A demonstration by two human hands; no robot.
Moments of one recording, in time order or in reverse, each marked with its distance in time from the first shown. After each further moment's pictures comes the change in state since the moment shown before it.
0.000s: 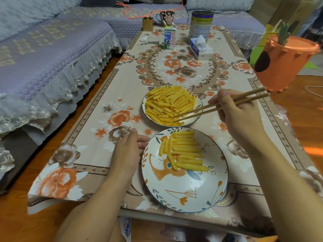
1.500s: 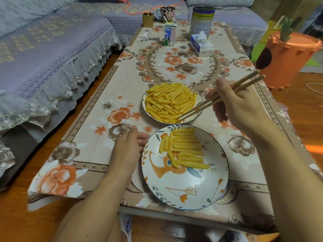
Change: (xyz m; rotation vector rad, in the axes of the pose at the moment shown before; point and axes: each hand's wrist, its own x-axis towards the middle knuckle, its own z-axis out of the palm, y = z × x) left_hand 0.001 0.000 0.000 -0.005 -0.019 -0.006; right_hand 0.012 -0.016 -0.005 -0.102 -0.162 0.012
